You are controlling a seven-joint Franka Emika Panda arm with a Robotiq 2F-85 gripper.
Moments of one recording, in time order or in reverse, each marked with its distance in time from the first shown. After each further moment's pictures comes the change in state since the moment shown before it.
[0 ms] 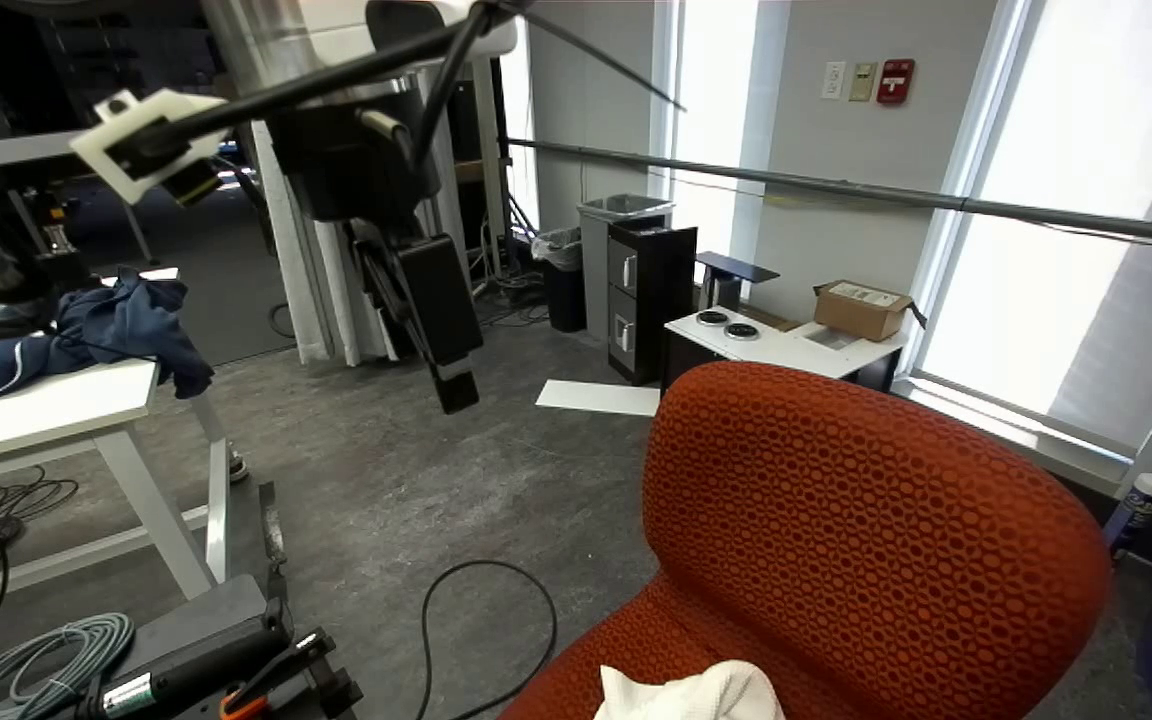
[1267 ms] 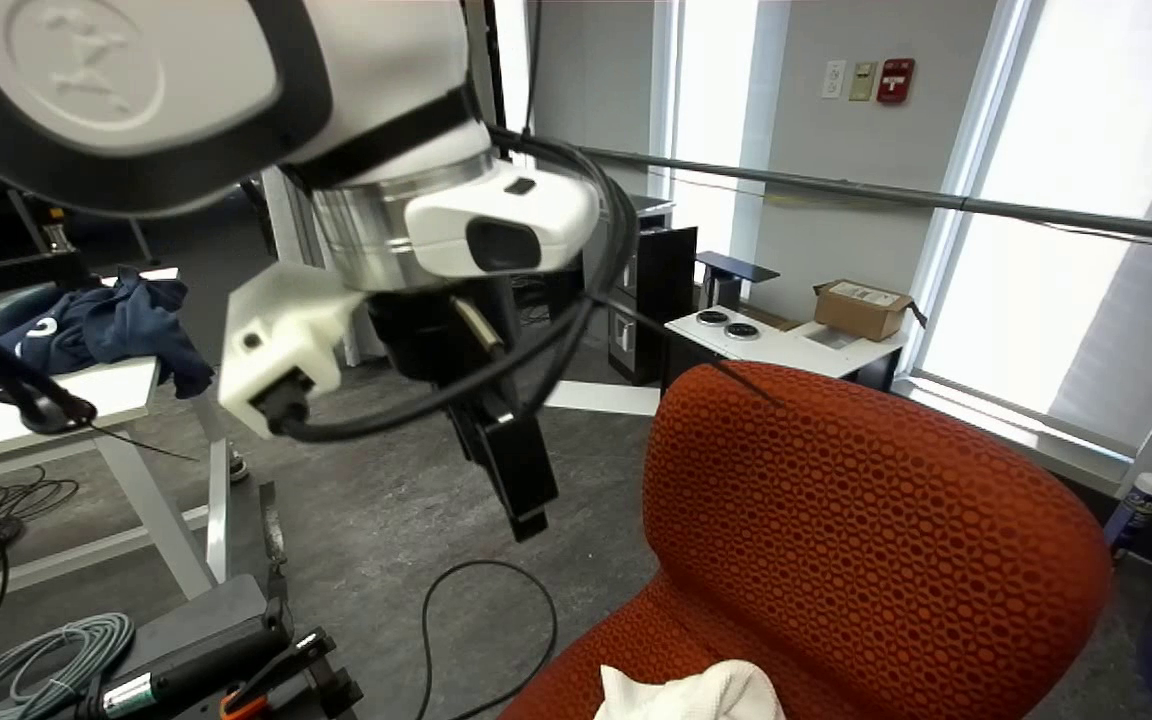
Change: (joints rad) arm -0.054 0.125 -0.087 -0.136 -0.042 0.284 -0.015
